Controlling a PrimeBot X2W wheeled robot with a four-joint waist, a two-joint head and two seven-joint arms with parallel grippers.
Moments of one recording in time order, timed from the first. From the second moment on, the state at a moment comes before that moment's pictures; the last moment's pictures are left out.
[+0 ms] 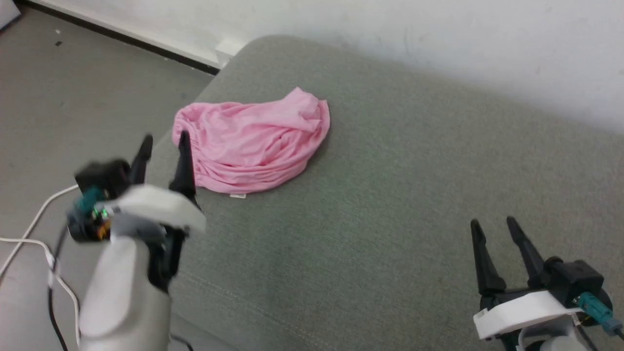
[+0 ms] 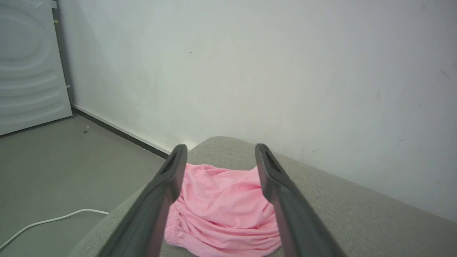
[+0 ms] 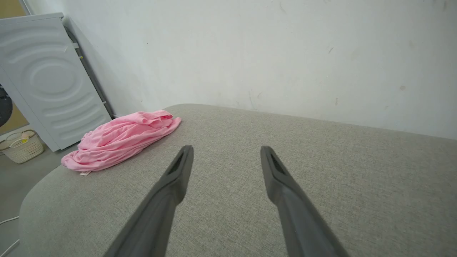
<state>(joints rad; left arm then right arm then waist) -0.40 0.12 0.00 0.36 -0.32 -0.03 -0.14 0.01 -0.05 0.00 0.15 0.19 0.13 -0.26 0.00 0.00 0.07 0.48</state>
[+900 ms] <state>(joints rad) -0.68 0.18 -0.03 0.67 -0.49 -0.06 0.40 -0.06 -0.05 -0.06 0.03 0.09 0.13 -0.21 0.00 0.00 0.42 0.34</state>
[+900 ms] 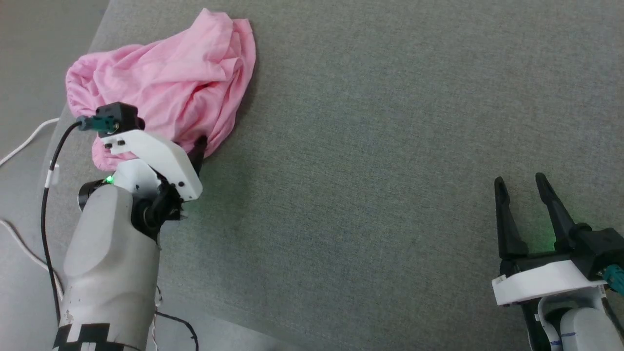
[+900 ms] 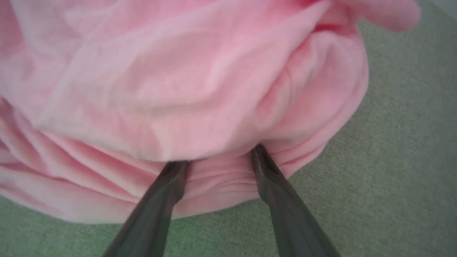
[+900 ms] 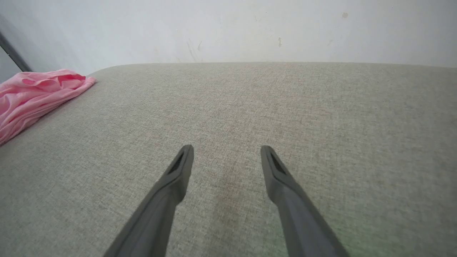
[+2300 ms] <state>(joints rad) -0.50 0.06 -0.64 0.50 -0.70 -0.12 0.33 -0.03 -0.05 -0.04 0.21 0.27 0.13 -0.26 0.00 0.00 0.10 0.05</state>
